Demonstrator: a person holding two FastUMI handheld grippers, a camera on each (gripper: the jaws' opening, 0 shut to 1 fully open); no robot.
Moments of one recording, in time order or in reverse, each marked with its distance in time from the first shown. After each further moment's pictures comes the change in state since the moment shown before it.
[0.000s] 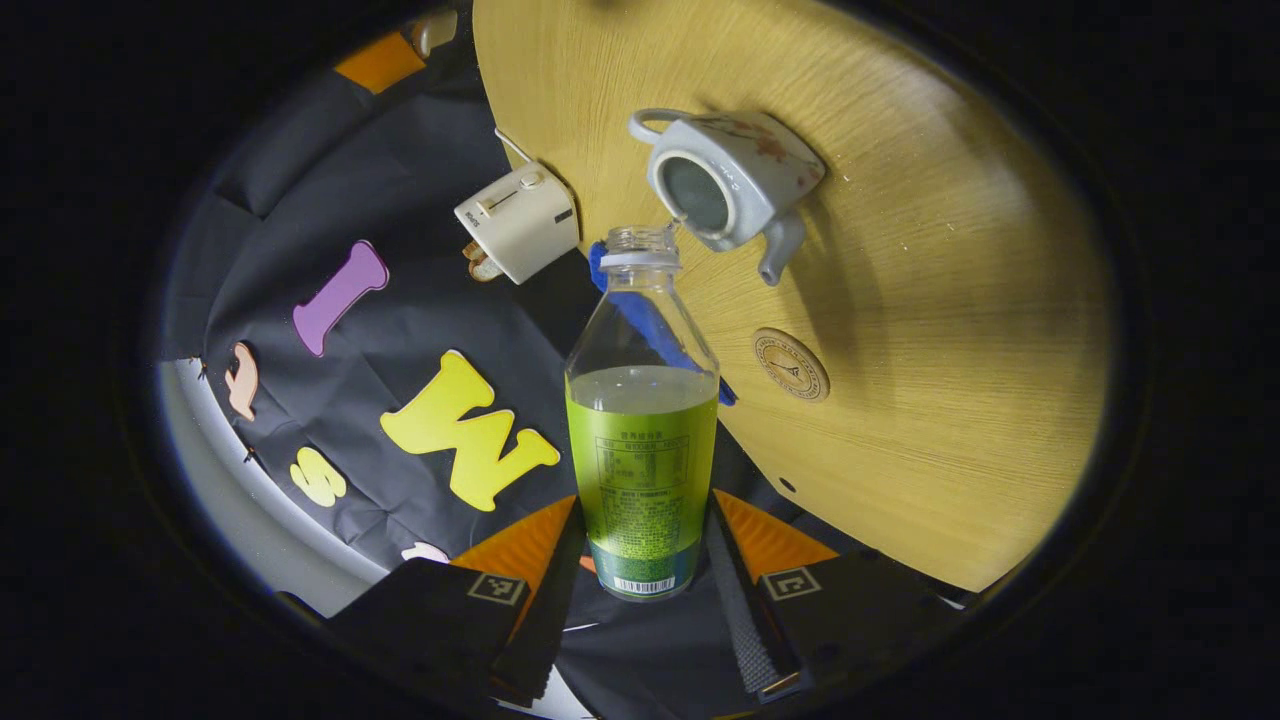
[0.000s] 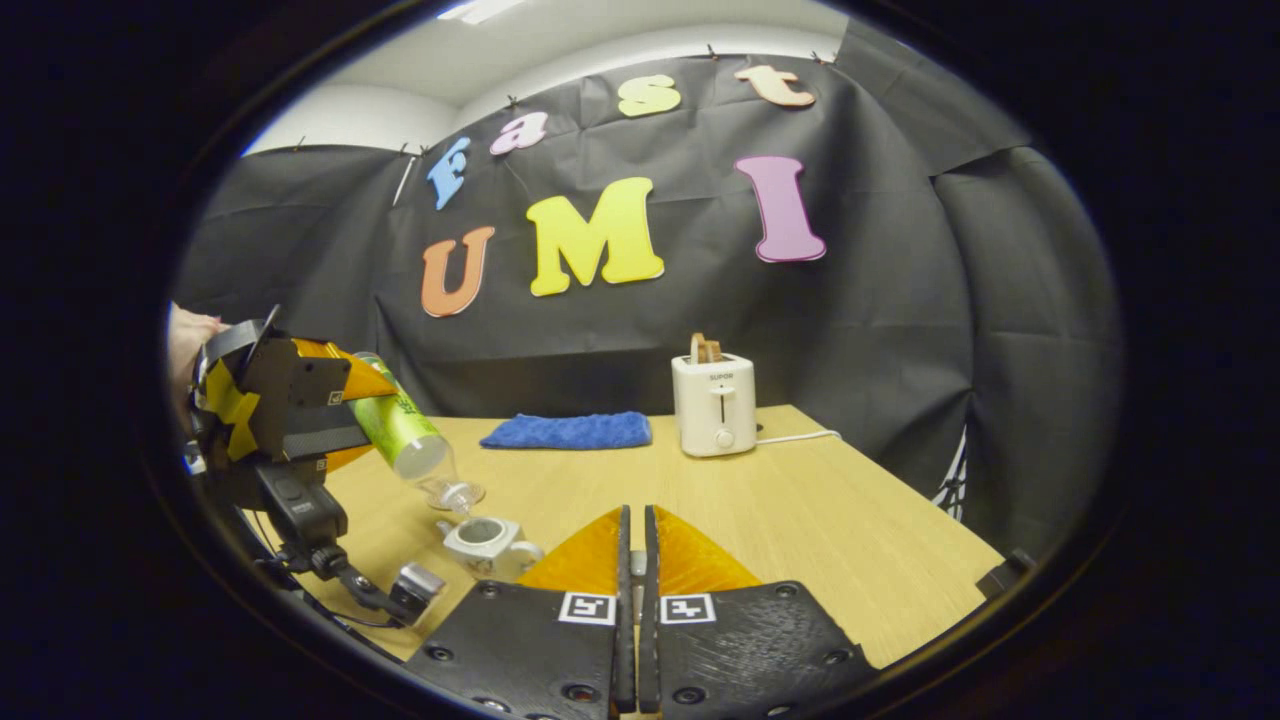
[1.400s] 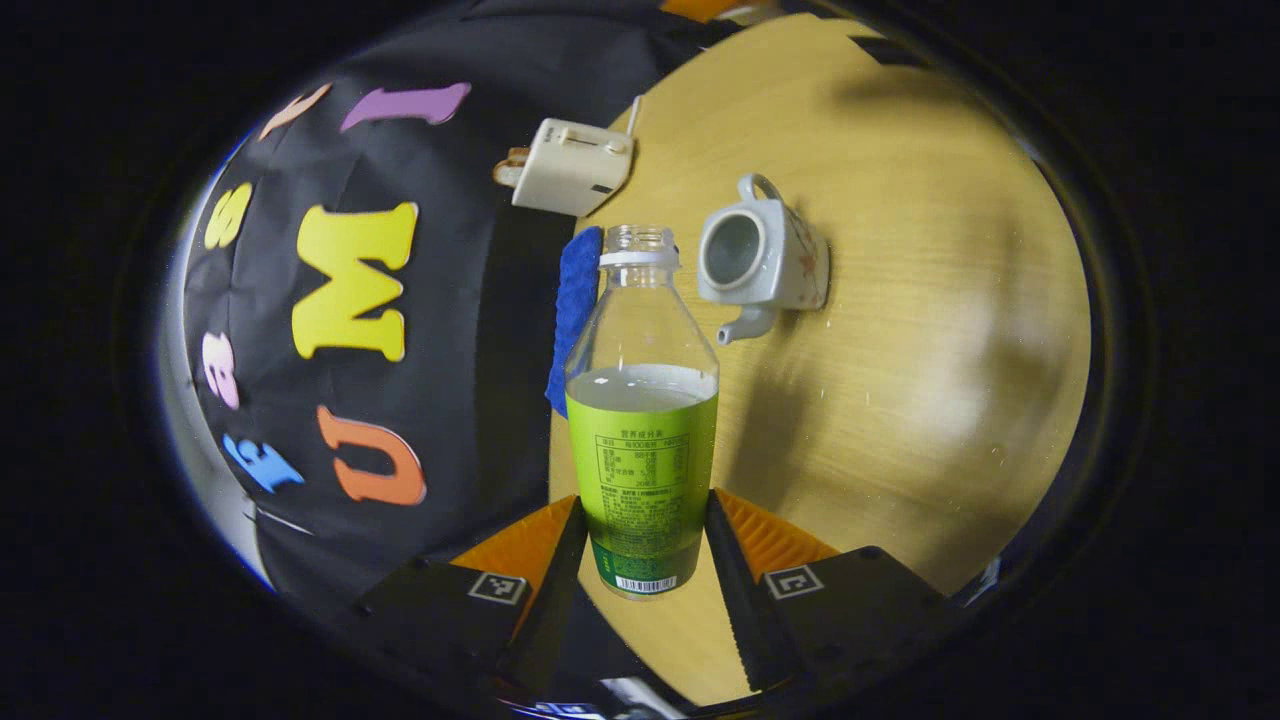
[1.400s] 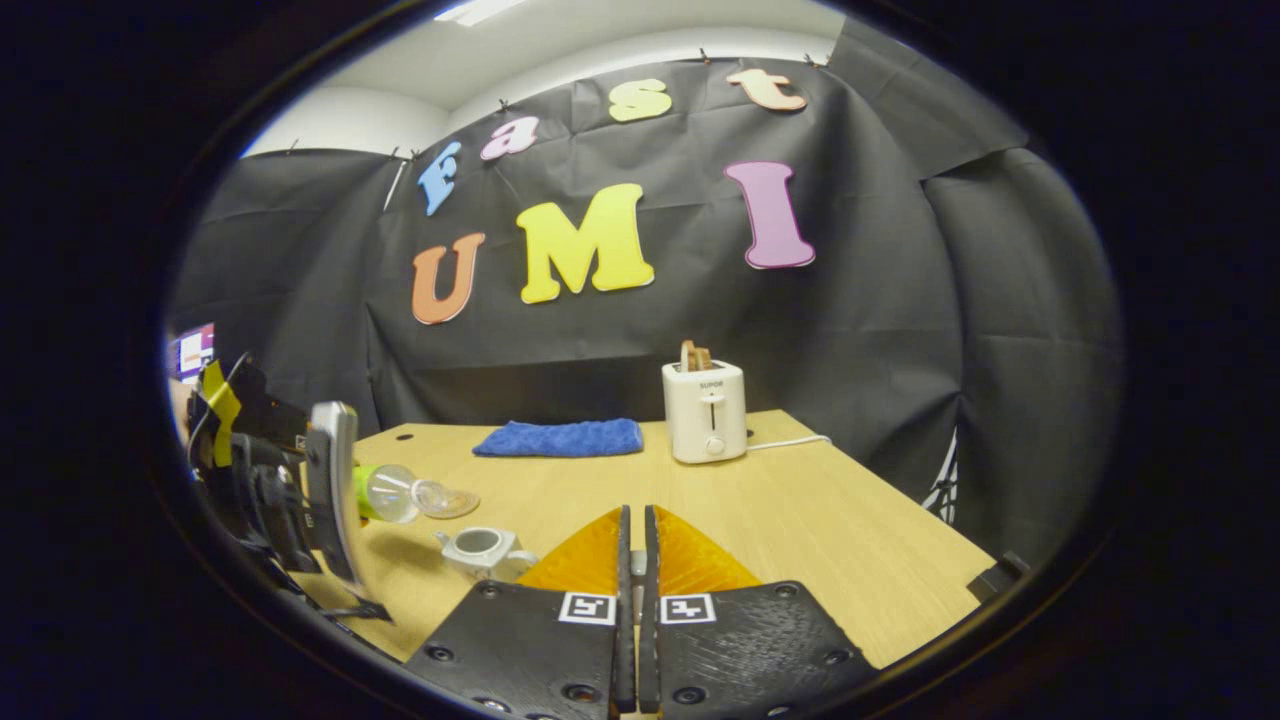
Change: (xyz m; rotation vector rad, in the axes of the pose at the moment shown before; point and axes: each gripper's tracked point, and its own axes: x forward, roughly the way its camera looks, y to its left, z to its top) left arm -0.018 -0.094 0.032 -0.870 -0.144 -0.394; right arm -0.006 -0.001 0.014 0.008 -0.016 -0.030
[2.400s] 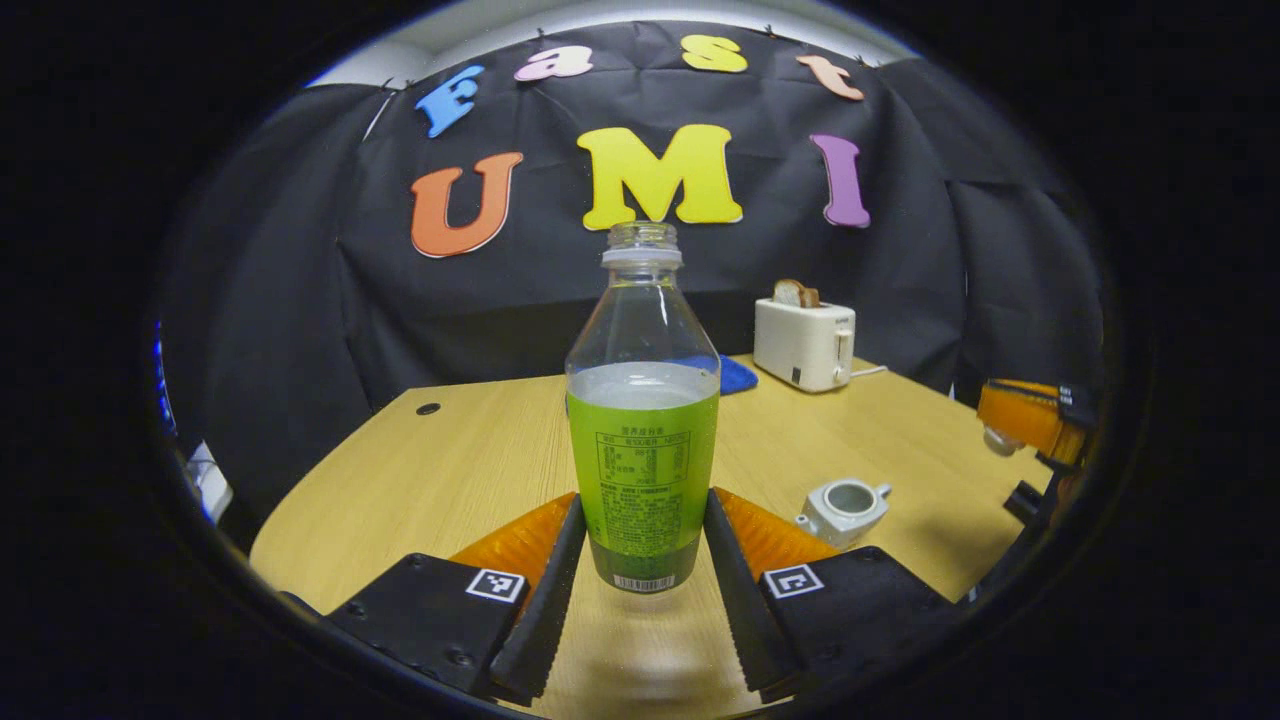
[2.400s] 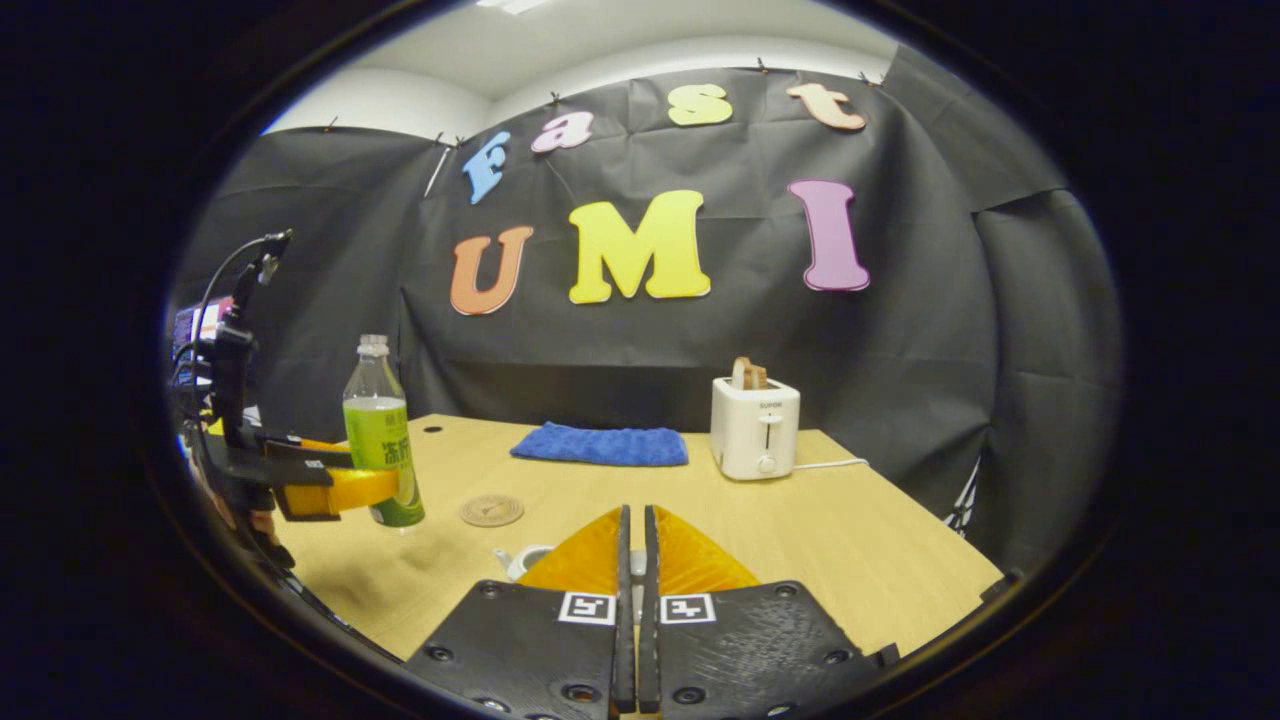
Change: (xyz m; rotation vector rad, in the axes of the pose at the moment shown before) left arm -0.004 0.052 0.009 -1.244 -0.383 0.004; right arm 0.010 0.070 0.013 -0.091 -0.009 0.063
